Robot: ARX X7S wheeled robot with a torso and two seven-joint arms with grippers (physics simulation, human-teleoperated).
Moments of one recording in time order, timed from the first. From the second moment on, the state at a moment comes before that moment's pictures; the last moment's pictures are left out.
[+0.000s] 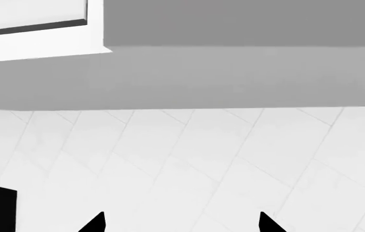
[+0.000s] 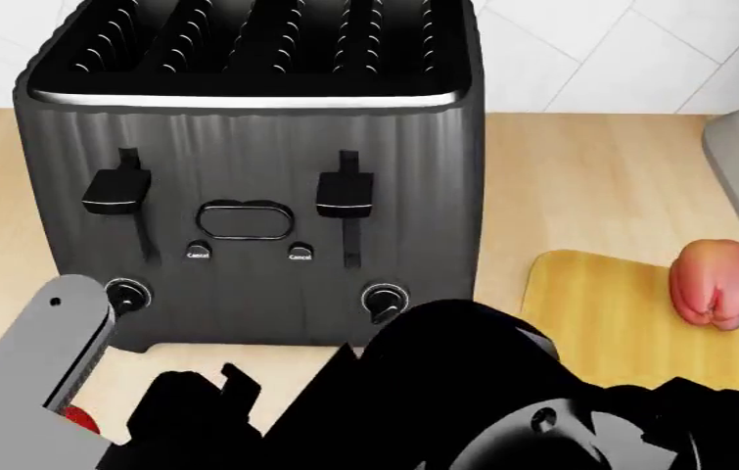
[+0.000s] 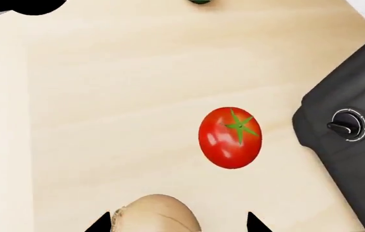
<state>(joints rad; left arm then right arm) -1.30 -0.56 -0.04 0.19 -0.50 -1.10 -0.20 1.46 0.31 -0.97 -0.43 2.16 1.22 0.92</state>
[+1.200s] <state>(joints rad) -1.29 -0.57 -0.04 0.18 -0.51 -1.09 -0.20 1.25 0.27 -1.03 -0.34 1.78 1.28 0.60</state>
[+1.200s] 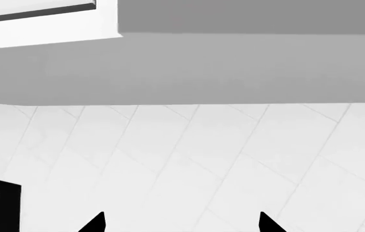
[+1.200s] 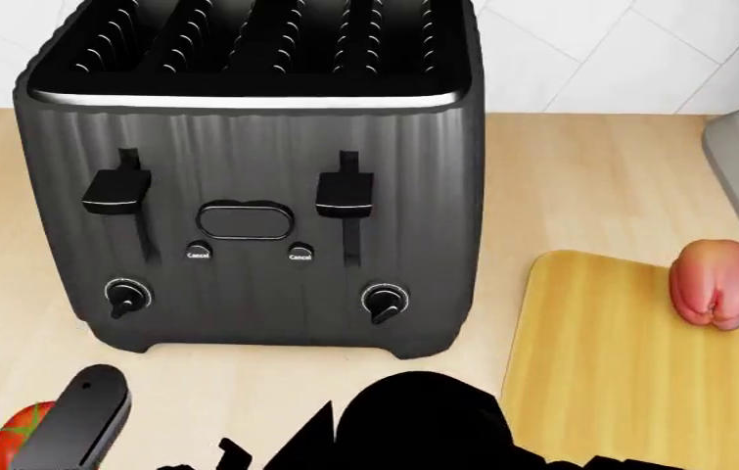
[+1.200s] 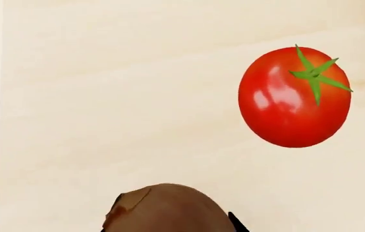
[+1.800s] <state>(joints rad) -1.31 -0.56 -0.04 0.17 -0.52 -1.08 -0.21 1.43 0.47 -1.00 -0.38 2.03 1.24 0.80</state>
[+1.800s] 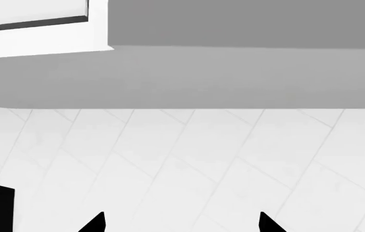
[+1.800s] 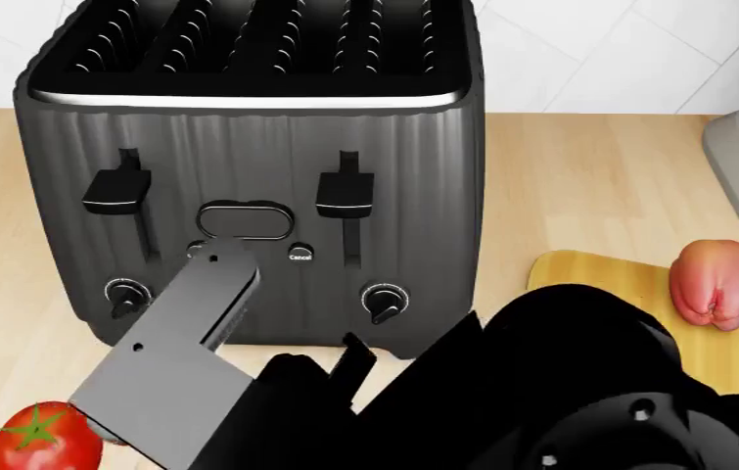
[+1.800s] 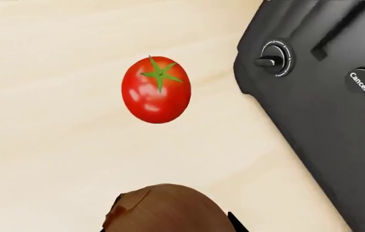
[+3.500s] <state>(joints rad) -1.32 -0.55 -0.01 0.19 -0.54 -1.10 -0.22 1.35 1.15 -0.83 -0.23 1.85 1.11 0.74</state>
